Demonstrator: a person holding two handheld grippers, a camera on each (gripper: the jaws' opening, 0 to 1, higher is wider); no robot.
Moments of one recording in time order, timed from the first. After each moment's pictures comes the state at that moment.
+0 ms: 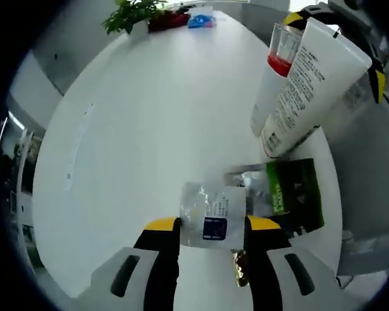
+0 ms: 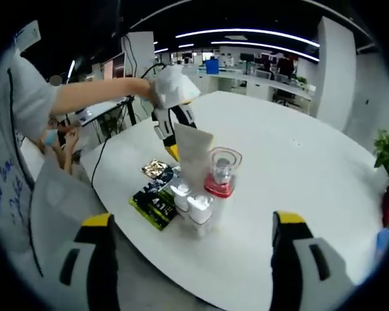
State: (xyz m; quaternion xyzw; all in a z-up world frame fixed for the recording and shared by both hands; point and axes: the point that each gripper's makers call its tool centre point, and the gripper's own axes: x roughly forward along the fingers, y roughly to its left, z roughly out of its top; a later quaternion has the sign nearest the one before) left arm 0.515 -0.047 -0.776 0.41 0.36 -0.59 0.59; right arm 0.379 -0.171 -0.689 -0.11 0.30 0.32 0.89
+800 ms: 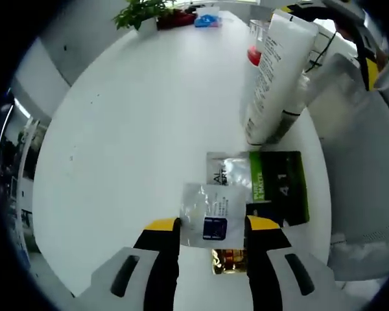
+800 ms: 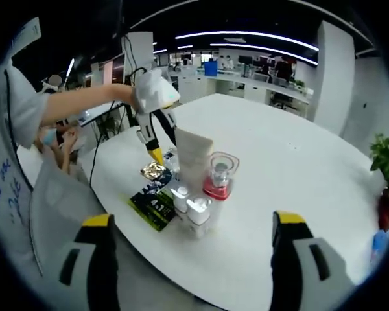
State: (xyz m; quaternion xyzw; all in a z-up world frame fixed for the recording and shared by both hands) left arm 0.493 -0.016 -0.773 0.39 0.38 -0.57 0.61; right arm 0.375 -0.173 -0.678 -0.12 0.29 0.31 0.90
